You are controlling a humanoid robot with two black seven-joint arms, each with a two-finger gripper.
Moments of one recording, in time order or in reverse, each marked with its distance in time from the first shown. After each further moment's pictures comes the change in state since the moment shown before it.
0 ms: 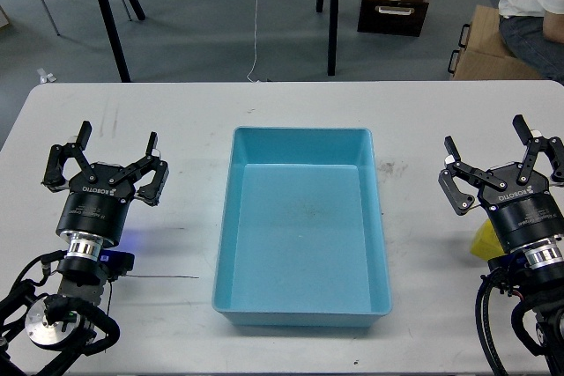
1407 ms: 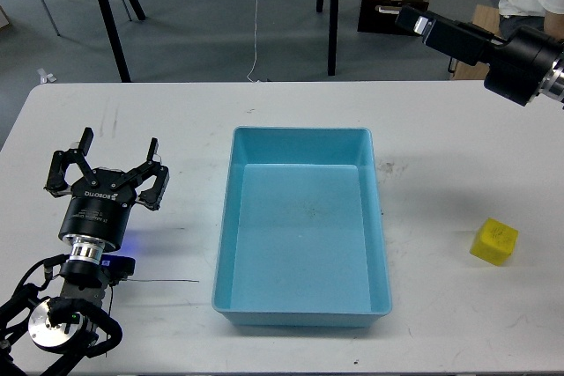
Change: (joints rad) left arm 0.005 -0.029 0.005 0.039 -0.002 0.007 0.000; right arm 1.096 -1.036 -0.984 -0.142 -1.999 -0.043 0.596
